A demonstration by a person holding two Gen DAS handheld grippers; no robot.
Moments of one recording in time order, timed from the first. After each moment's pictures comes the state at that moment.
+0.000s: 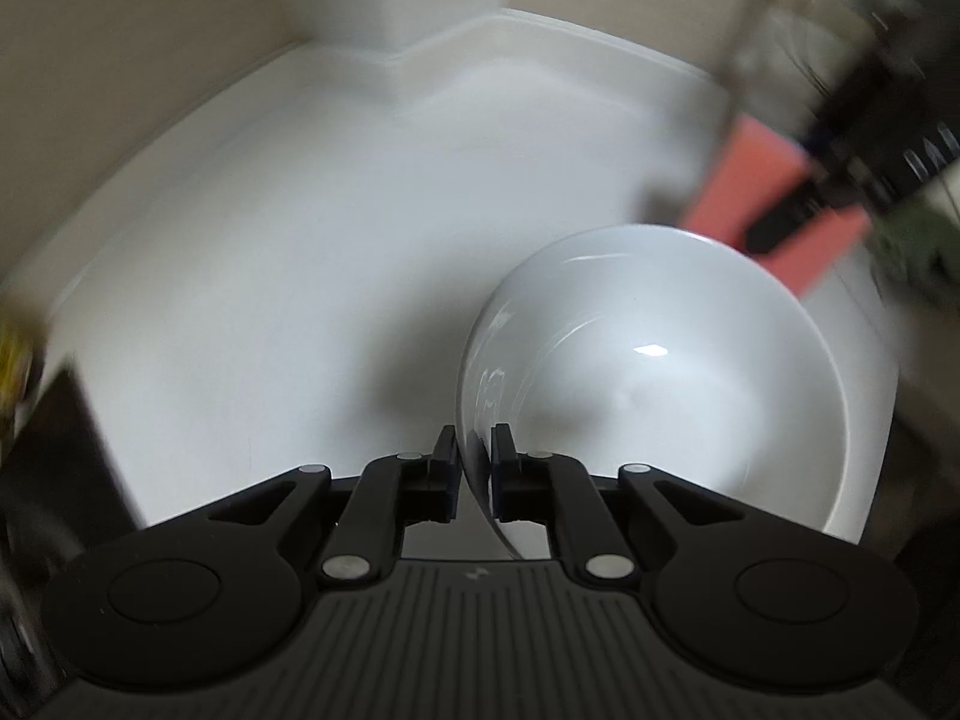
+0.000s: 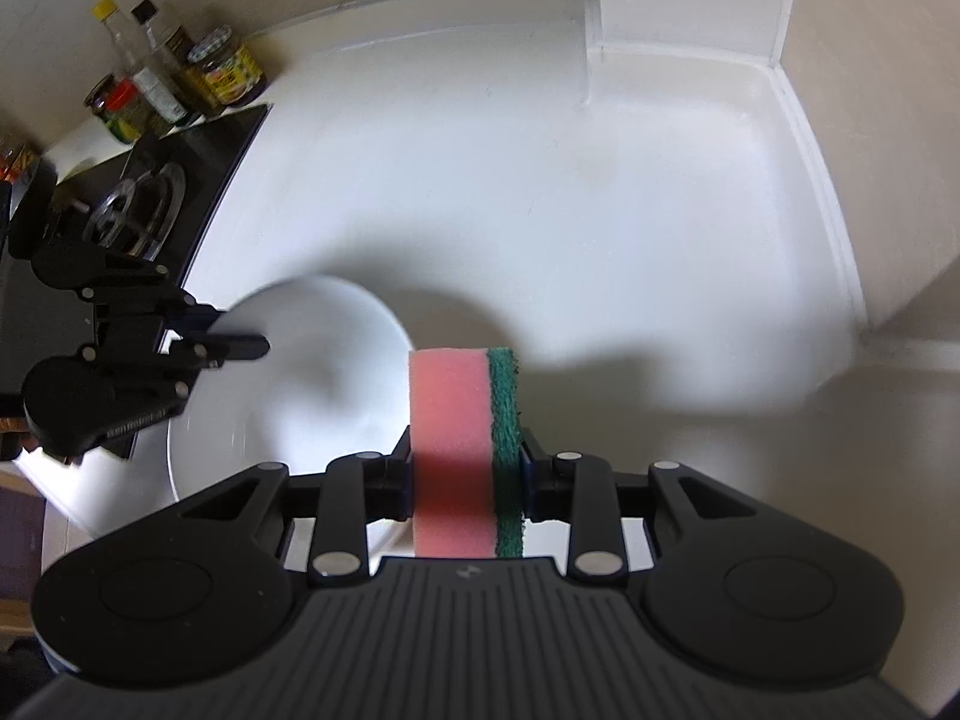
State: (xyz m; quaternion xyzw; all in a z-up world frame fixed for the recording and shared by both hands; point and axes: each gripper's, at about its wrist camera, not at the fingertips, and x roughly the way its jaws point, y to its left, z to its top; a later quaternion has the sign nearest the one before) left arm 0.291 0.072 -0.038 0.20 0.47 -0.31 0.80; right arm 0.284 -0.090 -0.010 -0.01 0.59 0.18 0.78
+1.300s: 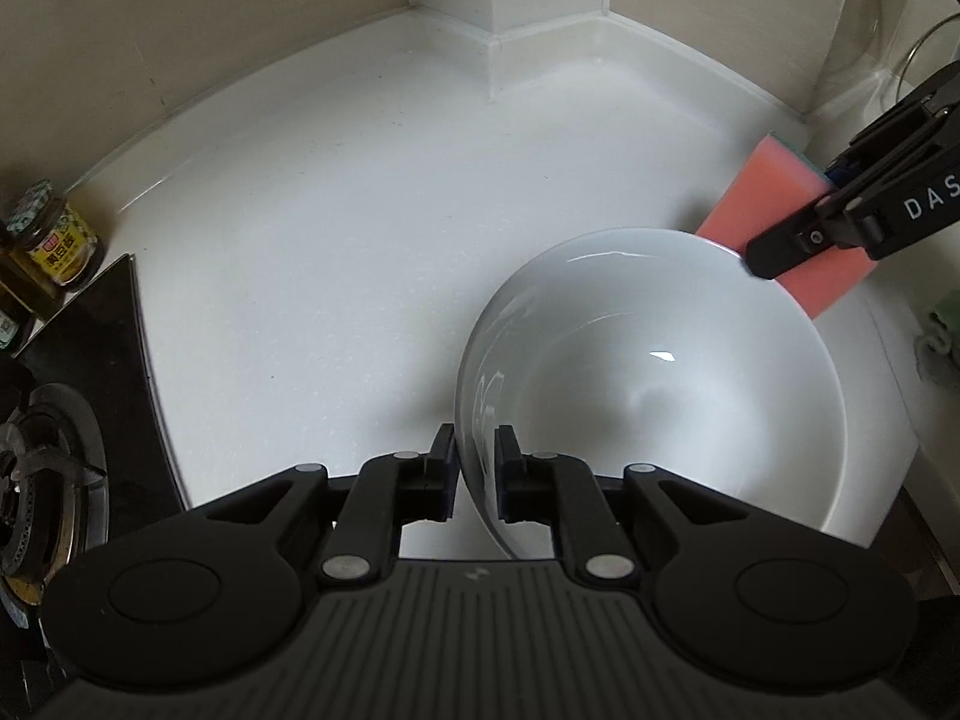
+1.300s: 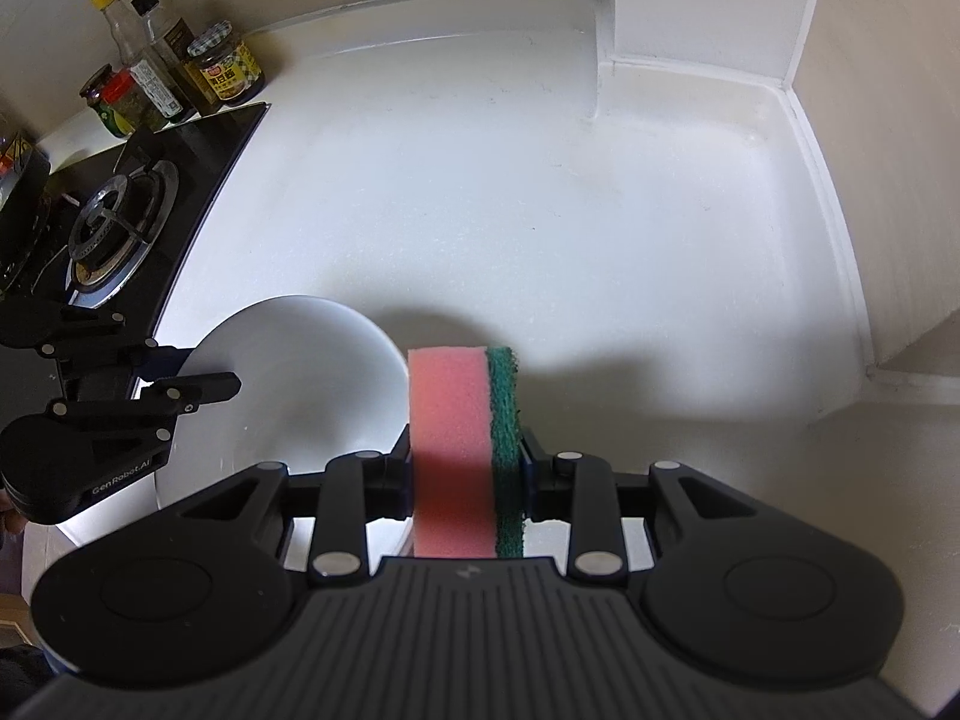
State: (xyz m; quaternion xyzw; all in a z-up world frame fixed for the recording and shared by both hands) left arm 0.255 0.061 -0.032 0.11 0.50 -0.15 0.84; right arm 0.287 -0.079 -0.015 -0.03 0.59 0.19 0.78
